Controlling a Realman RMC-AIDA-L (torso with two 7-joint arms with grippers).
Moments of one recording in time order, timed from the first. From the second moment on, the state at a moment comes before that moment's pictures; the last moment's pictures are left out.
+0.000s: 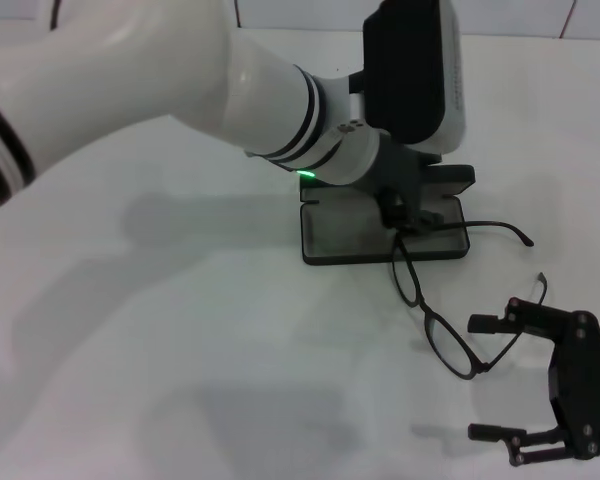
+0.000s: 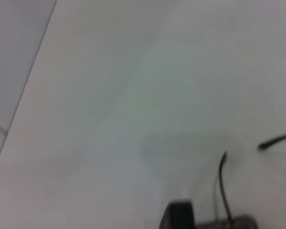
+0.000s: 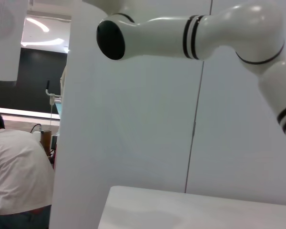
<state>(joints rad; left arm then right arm) -0.83 -2.09 1.86 1.04 2.24 0.89 -1.97 0.34 2.01 -1.03 -0.49 -1.67 -1.83 0.64</state>
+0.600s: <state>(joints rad) -0.45 -2.09 1.66 1.17 1.51 0.89 -1.53 0.35 2.01 -0.88 -0.64 -1.66 -1.85 0.86</state>
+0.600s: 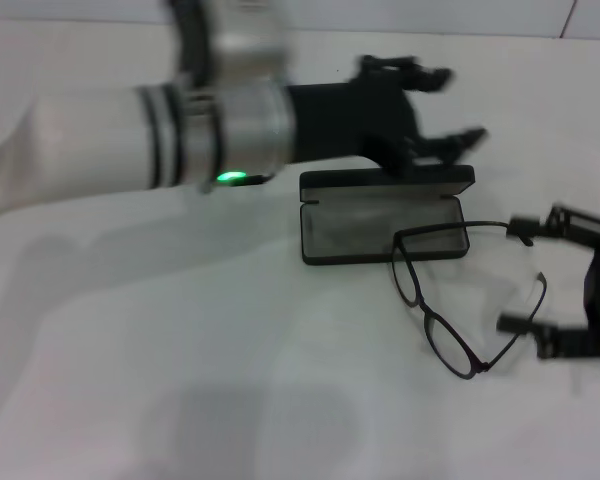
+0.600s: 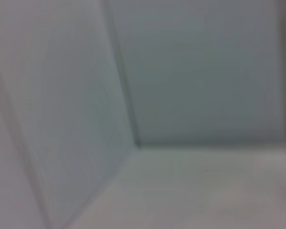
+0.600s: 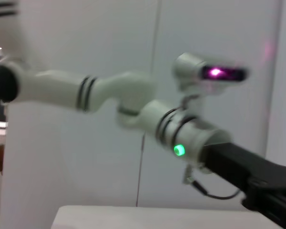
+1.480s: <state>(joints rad) -0.39 -2.09 1.49 0.77 1.09 0.94 -1.18 0.59 2.02 -1.32 -1.46 -2.29 -1.69 2.50</state>
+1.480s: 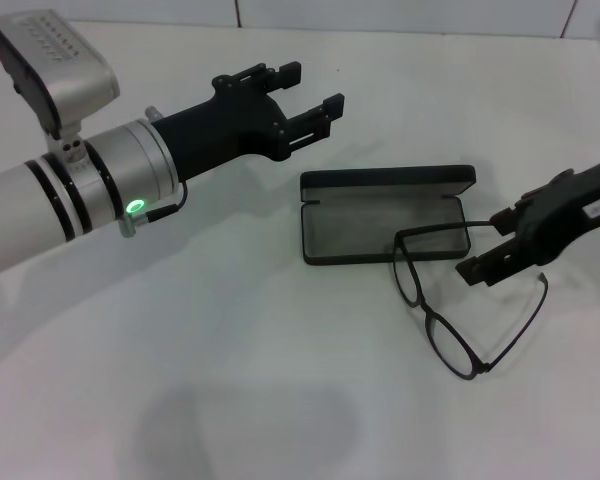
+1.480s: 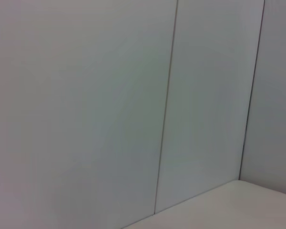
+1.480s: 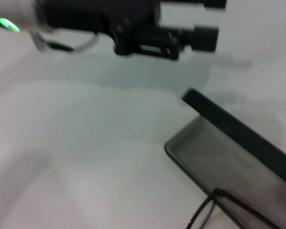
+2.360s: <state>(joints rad) -0.44 -2.08 1.49 0.78 1.19 0.92 -1.24 0.72 2.03 -1.67 -1.38 -2.46 -1.51 2.84</state>
